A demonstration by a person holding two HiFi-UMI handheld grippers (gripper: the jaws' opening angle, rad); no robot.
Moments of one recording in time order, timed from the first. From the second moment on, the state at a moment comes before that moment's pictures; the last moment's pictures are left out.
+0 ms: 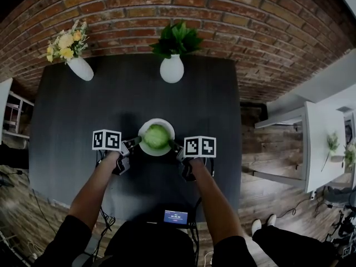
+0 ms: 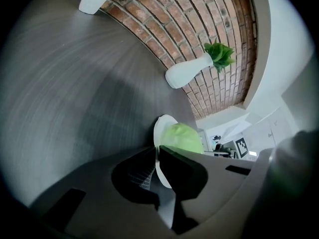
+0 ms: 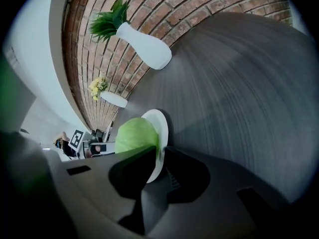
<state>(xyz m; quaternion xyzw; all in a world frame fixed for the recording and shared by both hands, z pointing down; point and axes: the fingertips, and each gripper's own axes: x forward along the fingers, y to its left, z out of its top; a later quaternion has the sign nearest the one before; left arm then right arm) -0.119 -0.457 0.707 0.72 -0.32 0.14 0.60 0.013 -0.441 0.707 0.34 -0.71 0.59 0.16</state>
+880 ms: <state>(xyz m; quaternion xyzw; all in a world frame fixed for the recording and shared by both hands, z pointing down) -0.120 -0.457 0.695 0.72 -0.33 0.08 0.61 0.015 -0.445 0.702 0.34 -0.68 0.65 0.09</state>
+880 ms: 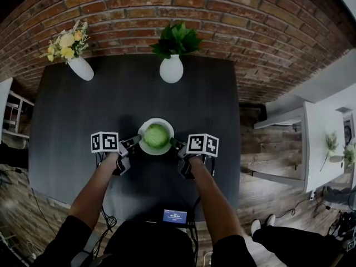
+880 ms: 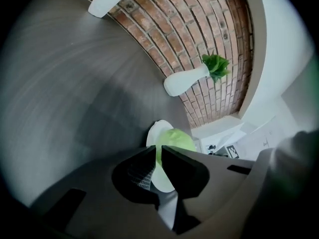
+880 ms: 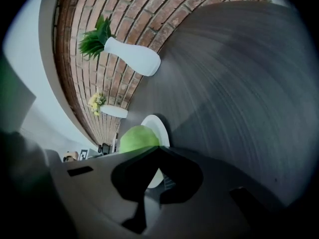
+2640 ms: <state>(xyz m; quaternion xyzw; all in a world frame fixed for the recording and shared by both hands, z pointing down) -0.158 -0.365 0.444 0.76 -0.47 0.40 -0.19 -0.024 -0.362 0.484 0.33 -0.93 0.05 0.15</state>
